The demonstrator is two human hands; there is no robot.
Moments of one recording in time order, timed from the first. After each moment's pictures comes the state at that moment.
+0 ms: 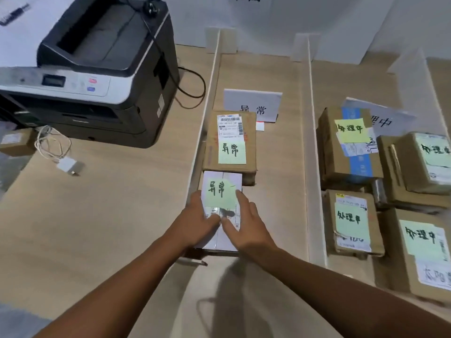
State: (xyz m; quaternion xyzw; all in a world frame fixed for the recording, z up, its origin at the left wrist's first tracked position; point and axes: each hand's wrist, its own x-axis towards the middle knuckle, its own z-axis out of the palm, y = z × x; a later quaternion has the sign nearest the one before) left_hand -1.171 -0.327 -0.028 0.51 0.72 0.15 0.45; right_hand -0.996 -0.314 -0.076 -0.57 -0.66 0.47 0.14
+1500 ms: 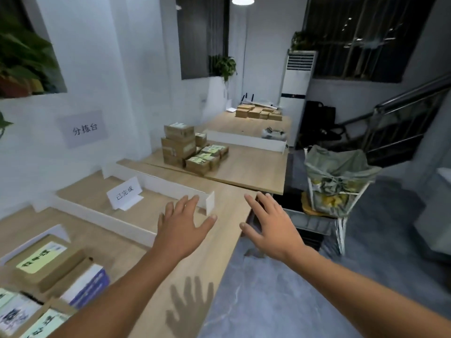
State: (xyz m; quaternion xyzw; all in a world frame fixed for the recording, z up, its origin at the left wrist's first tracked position) left_hand -0.278 -0.548 0.215 0.95 0.19 0.14 0.22; right_hand -0.175 -0.779 0.208 -0.92 -0.34 -0.08 0.19
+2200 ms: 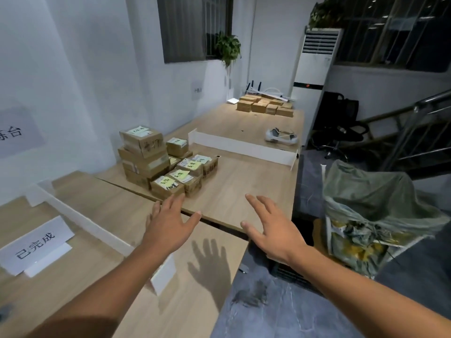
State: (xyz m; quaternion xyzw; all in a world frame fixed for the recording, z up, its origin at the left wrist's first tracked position) left_hand 0.214 -0.468 0.173 0.94 0.25 0.11 0.21; right_hand 0.325 -0.725 0.179 -0.91 -0.36 -0.03 0.21
